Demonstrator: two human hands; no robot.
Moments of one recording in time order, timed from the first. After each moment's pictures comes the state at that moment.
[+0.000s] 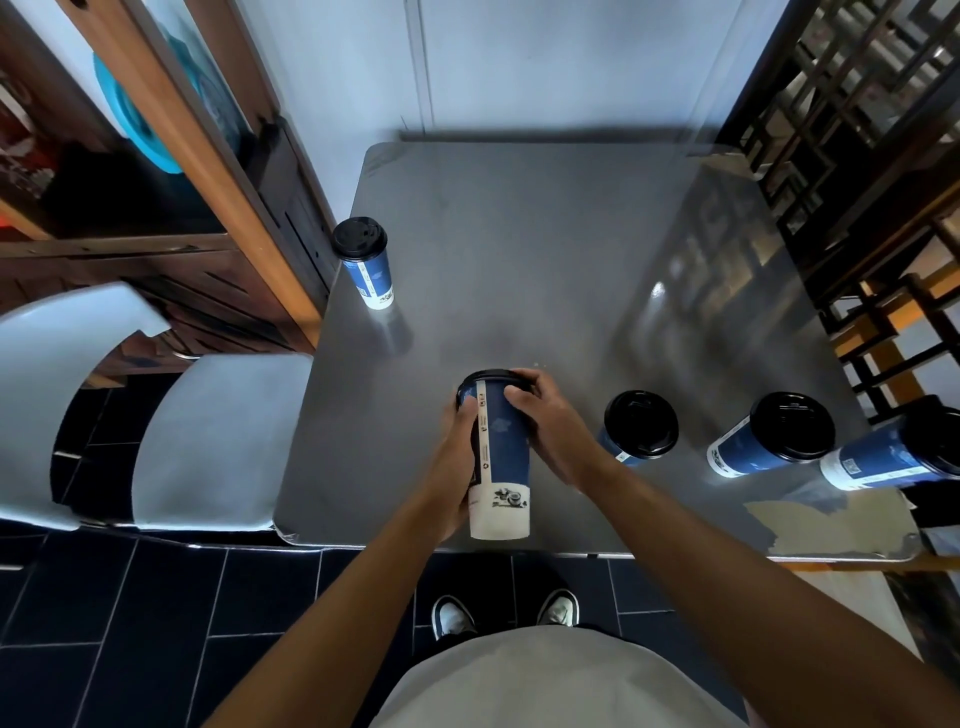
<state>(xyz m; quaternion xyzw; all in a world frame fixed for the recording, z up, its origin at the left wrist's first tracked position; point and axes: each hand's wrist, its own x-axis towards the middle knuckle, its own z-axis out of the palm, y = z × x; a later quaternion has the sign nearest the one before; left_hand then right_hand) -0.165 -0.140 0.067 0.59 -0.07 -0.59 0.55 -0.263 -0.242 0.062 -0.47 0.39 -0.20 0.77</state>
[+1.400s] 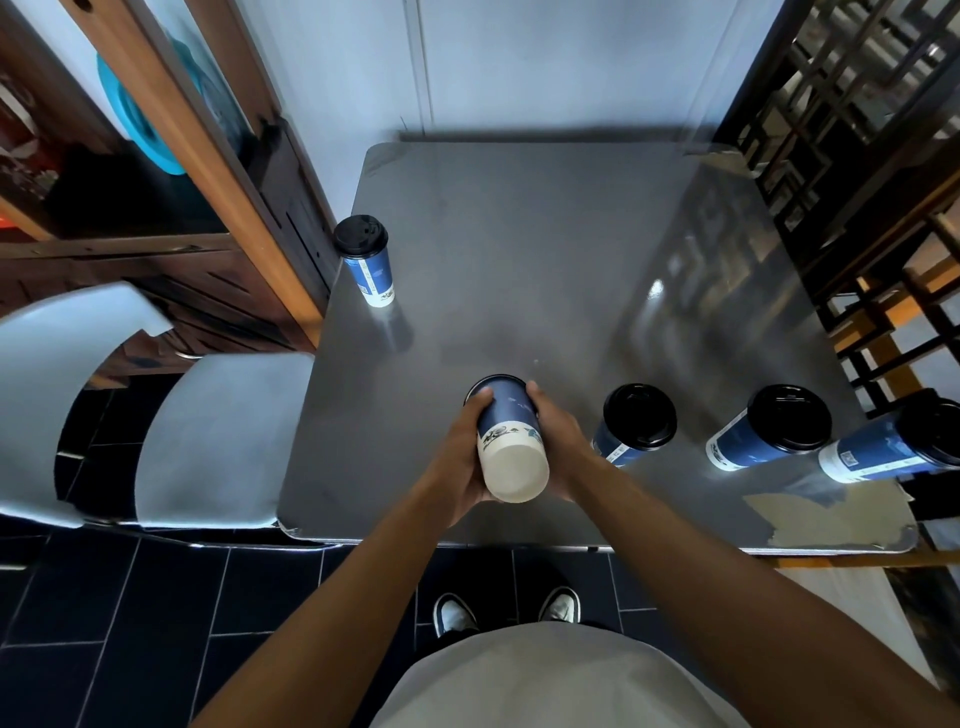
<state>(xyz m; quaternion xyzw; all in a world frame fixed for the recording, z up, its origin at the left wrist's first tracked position) -0.167 -0.148 0.078 0.56 0.03 -0.65 0.51 -0.264 -0.229 0.051 -0.24 0.49 -0.18 0.82</state>
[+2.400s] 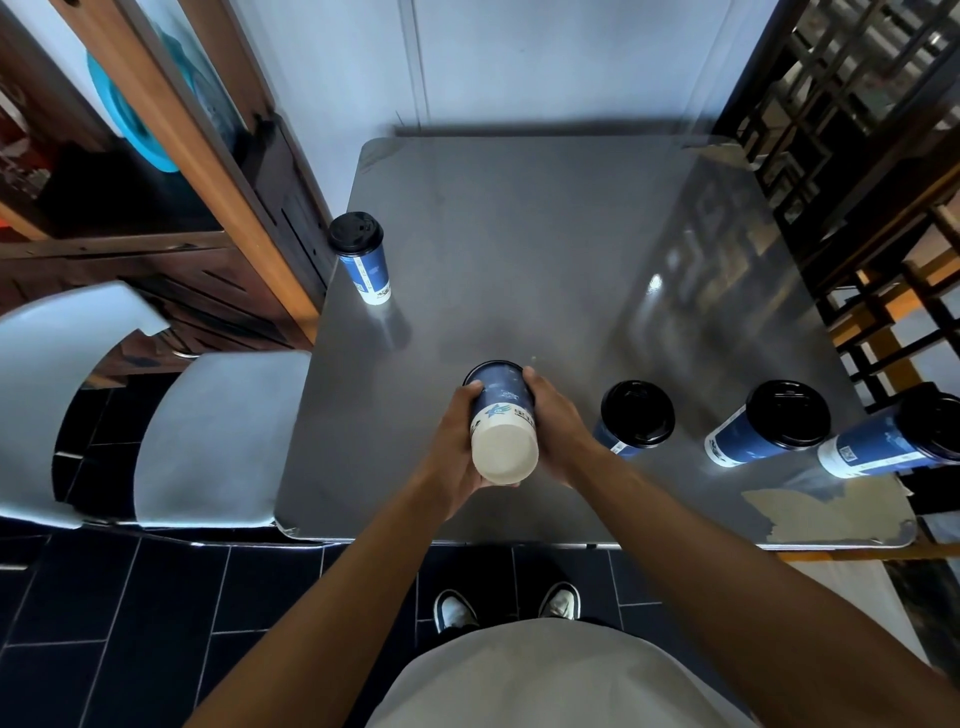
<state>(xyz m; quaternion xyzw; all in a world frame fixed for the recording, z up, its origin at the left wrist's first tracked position) -0.164 -0.148 0.100 0.57 -0.03 -0.64 0.51 -0.255 -0.240 0.052 -0.33 0.51 -0.19 0.77</state>
